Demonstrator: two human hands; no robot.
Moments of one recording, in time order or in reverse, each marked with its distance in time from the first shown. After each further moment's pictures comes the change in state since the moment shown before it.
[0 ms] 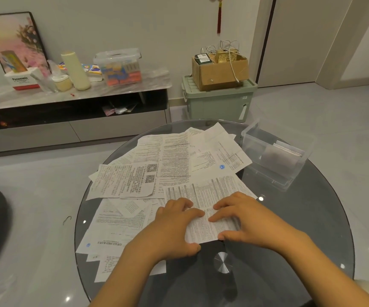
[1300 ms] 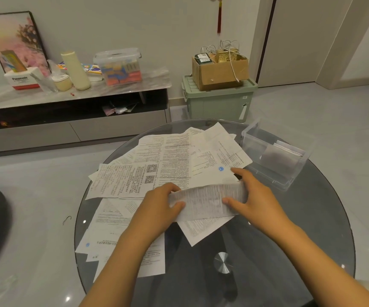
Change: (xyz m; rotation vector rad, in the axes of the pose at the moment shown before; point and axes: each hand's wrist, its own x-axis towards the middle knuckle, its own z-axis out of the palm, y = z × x) left_hand 0.012 -0.017 -0.015 -0.327 0.376 -0.236; right_hand 0.007 0.008 0.001 0.420 0.371 0.403
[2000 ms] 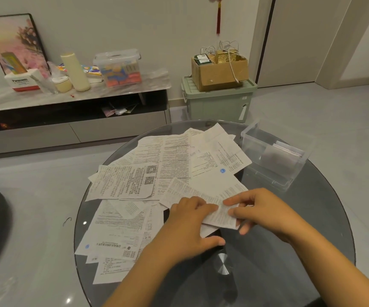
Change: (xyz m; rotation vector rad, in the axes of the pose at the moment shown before) left_hand -0.016 0.017 0.041 0.255 -0.165 0.321; right_hand -0.012 -0.013 -0.022 0.324 -0.293 0.227
